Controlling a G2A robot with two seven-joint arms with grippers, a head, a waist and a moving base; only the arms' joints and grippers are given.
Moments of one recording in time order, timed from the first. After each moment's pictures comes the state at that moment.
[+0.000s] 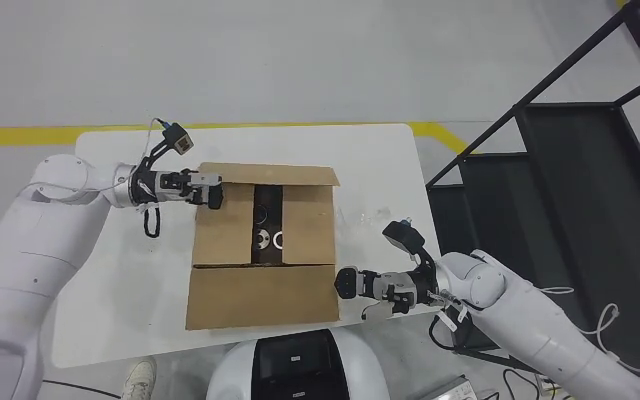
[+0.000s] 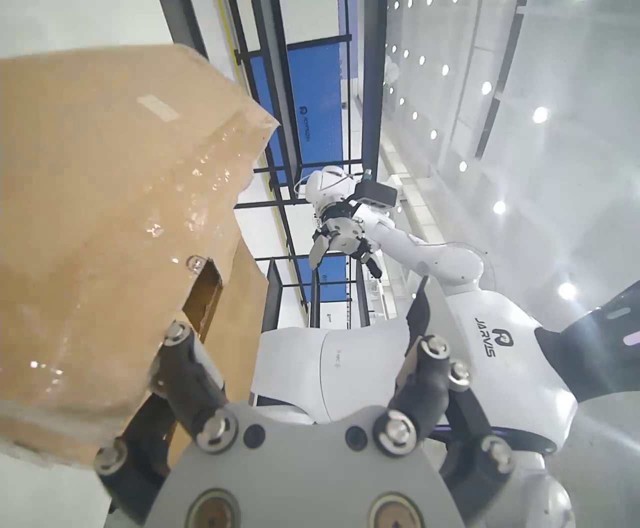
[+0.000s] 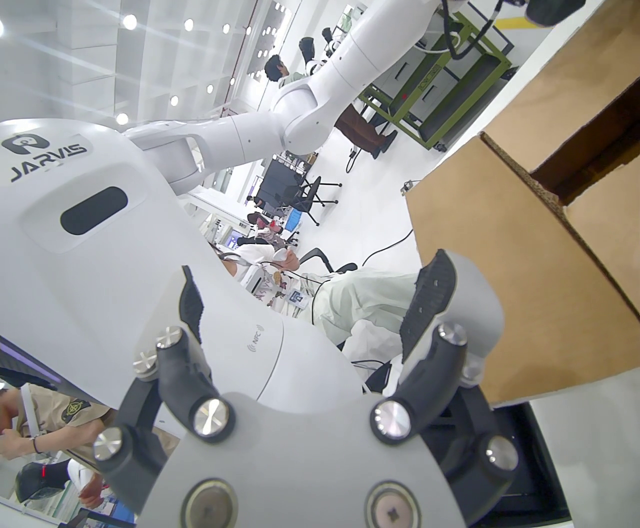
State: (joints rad) left arm 0.59 -0.96 -0.84 -0.98 -0.74 -0.37 -1.45; right arm -1.39 -0.72 1.00 -1.78 0.49 -0.91 0.91
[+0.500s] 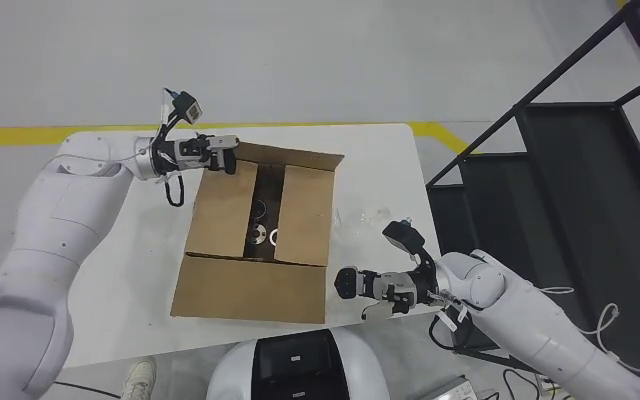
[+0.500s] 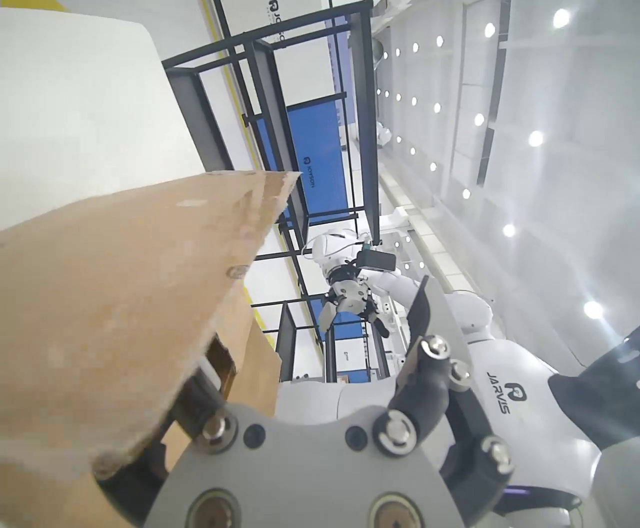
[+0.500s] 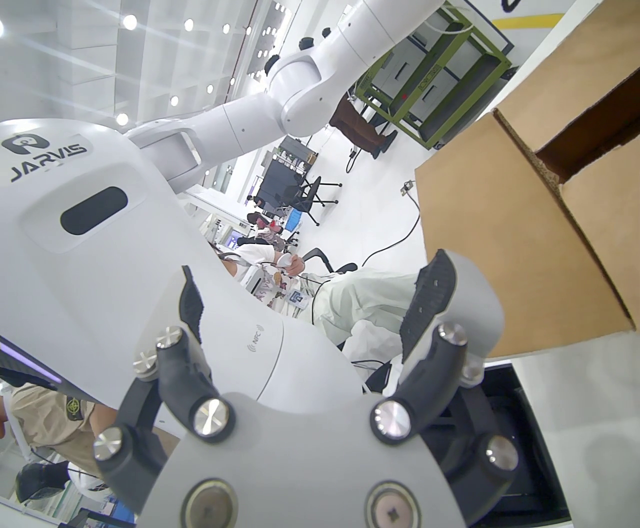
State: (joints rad) left arm 0.42 -1.11 -0.71 -0.74 -0.77 -0.47 -1.36; right arm -1.39 -0.72 1.00 -1.78 0.49 -0.91 0.91
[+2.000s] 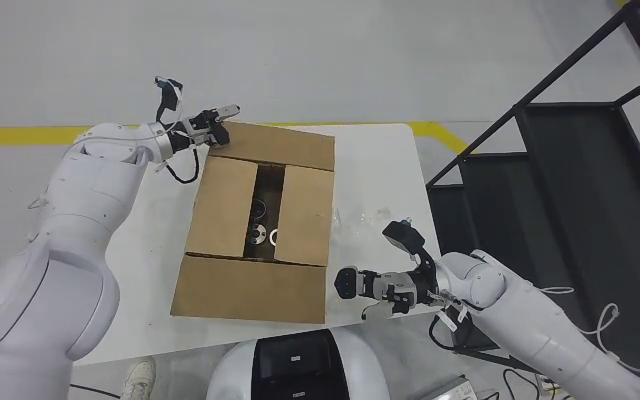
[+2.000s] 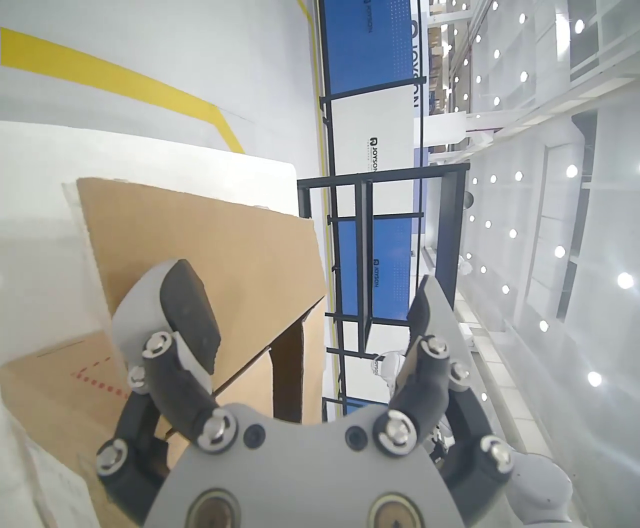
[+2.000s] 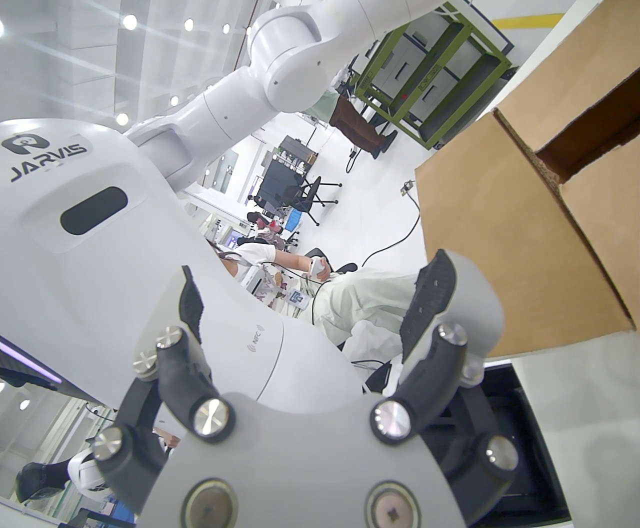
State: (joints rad) left arm 0.24 -1.34 -0.62 -0.20 -0.49 -0.50 -0.97; right arm -1.39 -0.72 1.00 -1.78 0.49 -0.91 0.91
